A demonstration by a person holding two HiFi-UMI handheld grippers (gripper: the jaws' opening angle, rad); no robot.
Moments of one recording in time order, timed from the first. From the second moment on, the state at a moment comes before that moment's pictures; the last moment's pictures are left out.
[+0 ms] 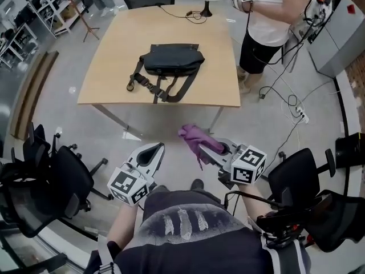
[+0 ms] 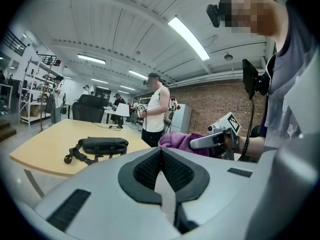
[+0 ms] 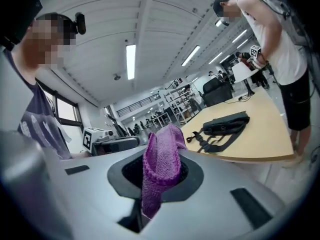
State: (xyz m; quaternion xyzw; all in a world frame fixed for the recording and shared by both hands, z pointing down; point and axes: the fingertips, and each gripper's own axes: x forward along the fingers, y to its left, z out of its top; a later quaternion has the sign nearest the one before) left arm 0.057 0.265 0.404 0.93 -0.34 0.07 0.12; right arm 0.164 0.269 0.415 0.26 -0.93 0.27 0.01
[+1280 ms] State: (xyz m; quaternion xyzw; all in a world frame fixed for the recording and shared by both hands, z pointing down) left arm -0.127 -0.114 0.467 0.93 -0.32 0.13 0.13; right arm 0.219 -0.259 0.599 0.58 -0.69 0.15 0.41
